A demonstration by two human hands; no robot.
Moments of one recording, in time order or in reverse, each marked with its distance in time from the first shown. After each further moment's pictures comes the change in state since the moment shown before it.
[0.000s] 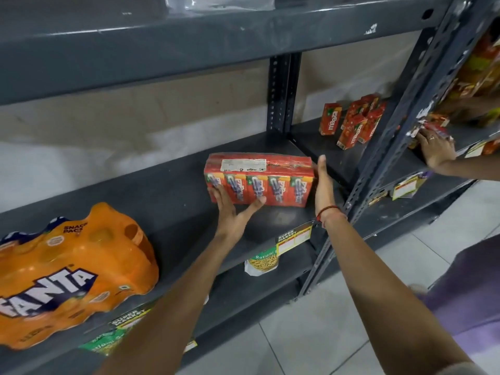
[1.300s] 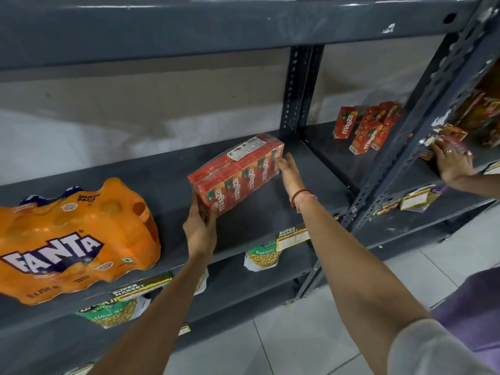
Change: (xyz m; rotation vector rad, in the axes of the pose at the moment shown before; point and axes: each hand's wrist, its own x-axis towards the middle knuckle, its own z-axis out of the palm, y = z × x) left_hand -0.046 -0.029 -0.037 0.138 0.494 -0.021; right_hand 0.022 0.004 0.068 -0.177 -0.271 0.015
